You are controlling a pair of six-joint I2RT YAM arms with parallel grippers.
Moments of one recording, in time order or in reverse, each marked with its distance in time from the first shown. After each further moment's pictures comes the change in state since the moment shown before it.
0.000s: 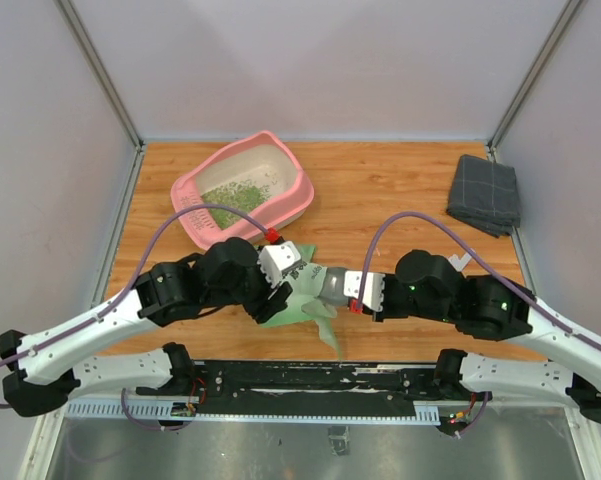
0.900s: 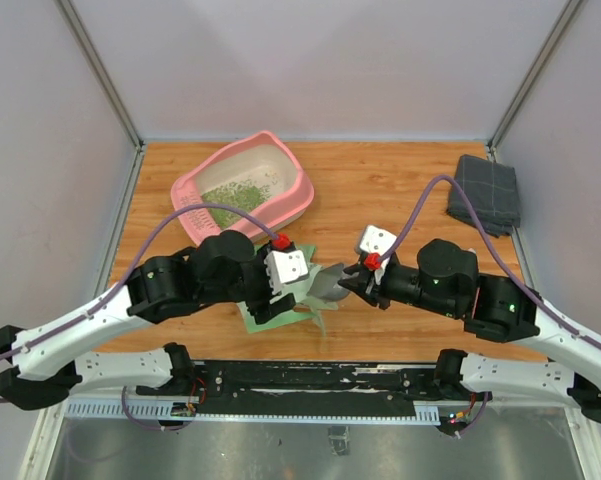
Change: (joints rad) left arm -0.041 0.035 0.138 -0.011 0.085 0.241; right arm 0.017 0.004 0.019 0.330 -0.023 0.408
